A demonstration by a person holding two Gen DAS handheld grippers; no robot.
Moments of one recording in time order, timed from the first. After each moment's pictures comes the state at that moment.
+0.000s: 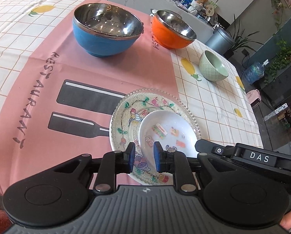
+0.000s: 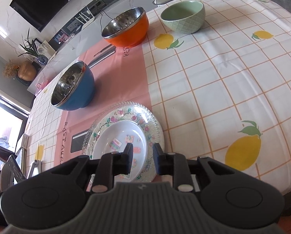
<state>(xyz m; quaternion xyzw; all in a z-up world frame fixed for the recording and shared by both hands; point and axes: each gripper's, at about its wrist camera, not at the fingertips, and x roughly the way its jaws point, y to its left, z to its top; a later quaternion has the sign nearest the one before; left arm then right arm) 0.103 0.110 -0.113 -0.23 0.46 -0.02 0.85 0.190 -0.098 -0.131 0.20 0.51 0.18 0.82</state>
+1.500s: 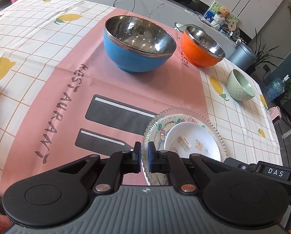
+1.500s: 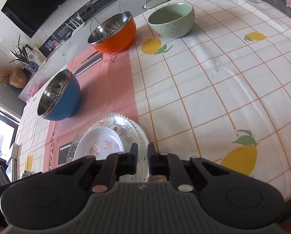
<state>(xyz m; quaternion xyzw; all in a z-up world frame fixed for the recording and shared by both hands) 0.109 0.133 -0.118 -0.23 0.44 0.06 0.87 0.203 -0.101 -0.143 0.20 0.50 0.14 0.83</state>
